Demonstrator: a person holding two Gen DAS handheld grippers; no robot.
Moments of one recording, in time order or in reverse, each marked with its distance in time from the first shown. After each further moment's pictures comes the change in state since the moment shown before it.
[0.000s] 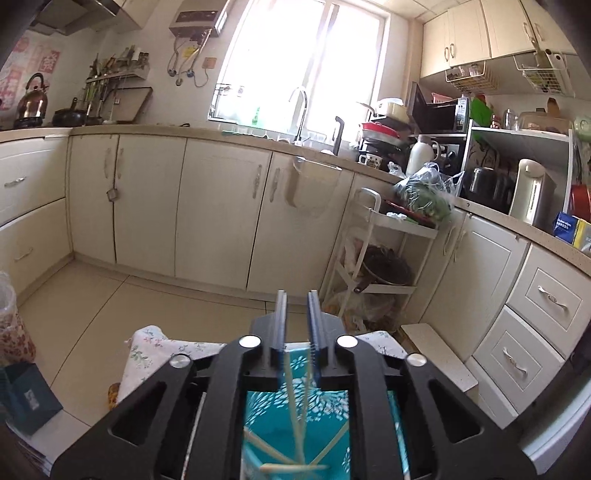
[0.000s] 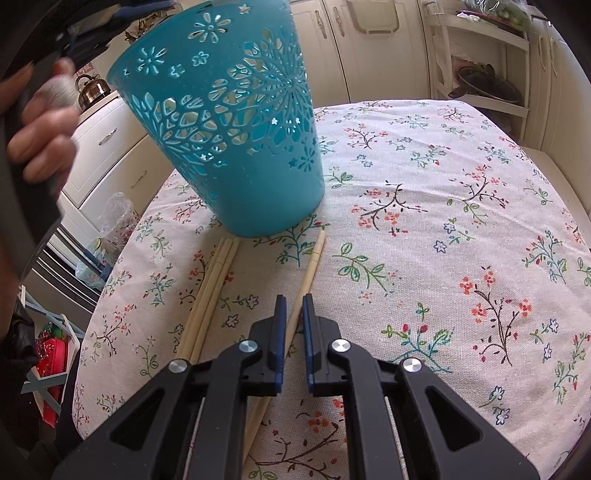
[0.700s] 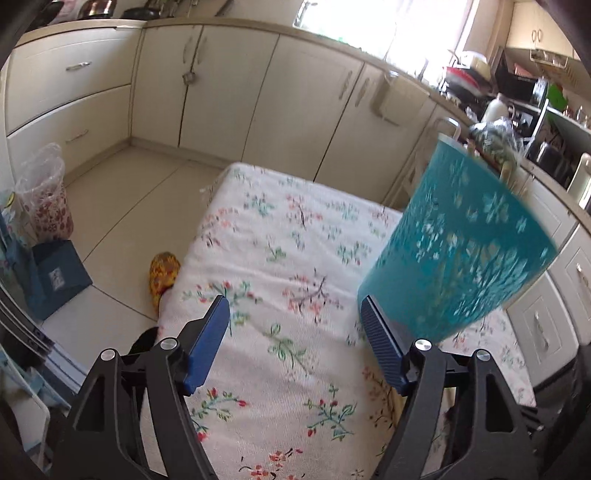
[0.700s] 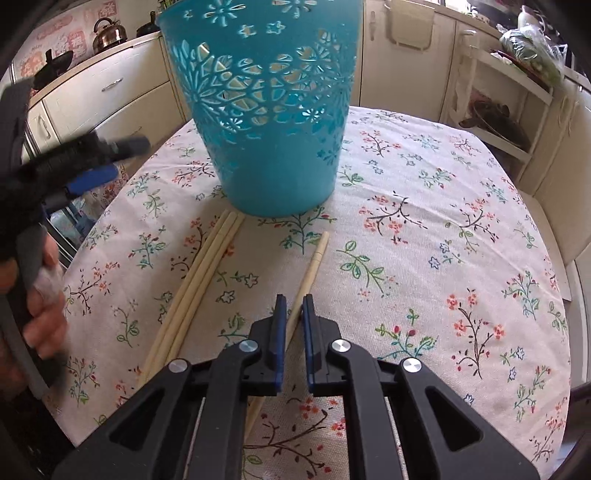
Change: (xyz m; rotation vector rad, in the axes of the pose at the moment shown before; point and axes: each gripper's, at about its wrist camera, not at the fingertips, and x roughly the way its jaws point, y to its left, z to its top) left arm -0.020 0.101 -0.139 -0.203 0.338 0.175; right arm -0.001 0.022 -0.002 -0.181 0.058 -0.124
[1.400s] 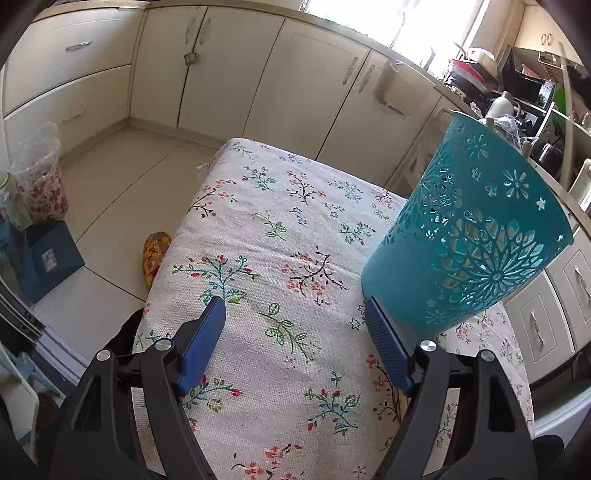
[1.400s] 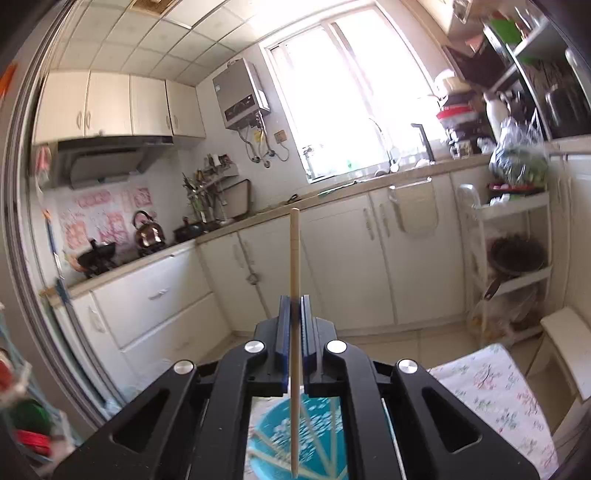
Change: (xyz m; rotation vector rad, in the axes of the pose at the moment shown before) left arm 0.013 0.006 -0.008 -0.042 0.045 -0.025; right arm -0.119 0.002 0.163 0.133 -0.769 0.166
